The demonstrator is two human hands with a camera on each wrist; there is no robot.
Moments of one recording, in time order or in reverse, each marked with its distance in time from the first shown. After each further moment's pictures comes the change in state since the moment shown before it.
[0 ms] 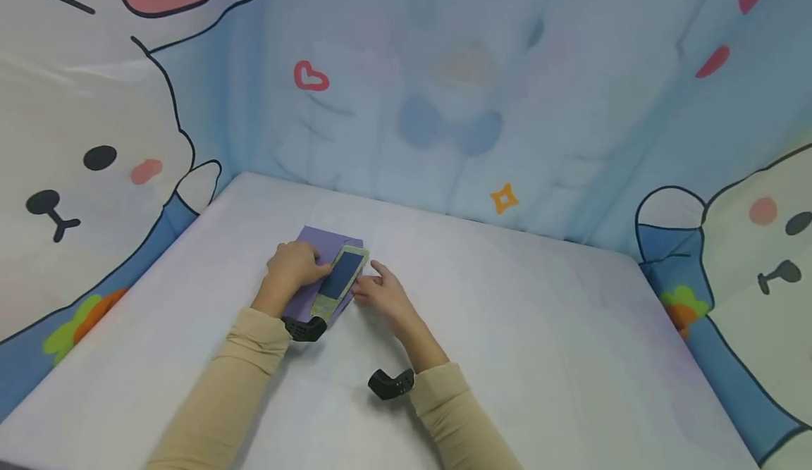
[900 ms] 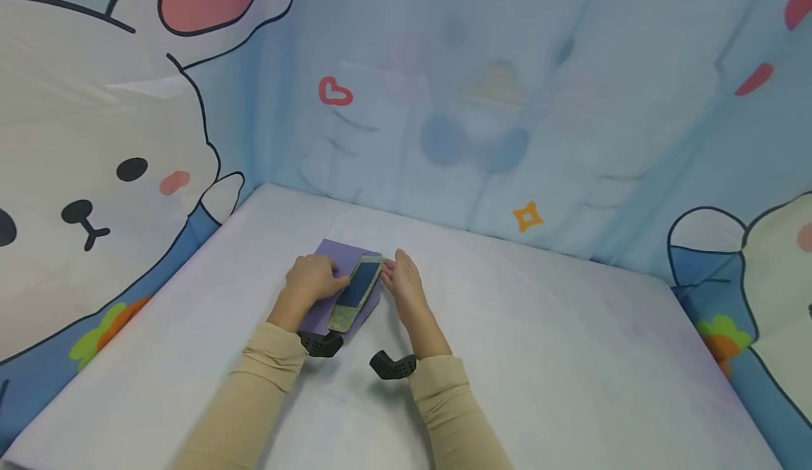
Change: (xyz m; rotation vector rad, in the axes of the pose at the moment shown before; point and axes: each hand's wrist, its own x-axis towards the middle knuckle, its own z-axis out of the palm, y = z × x) left_hand 0.002 -0.001 0.001 0.016 0.046 0.022; right_hand 0.043 -0.025 0.003 0.269 0.169 0.011
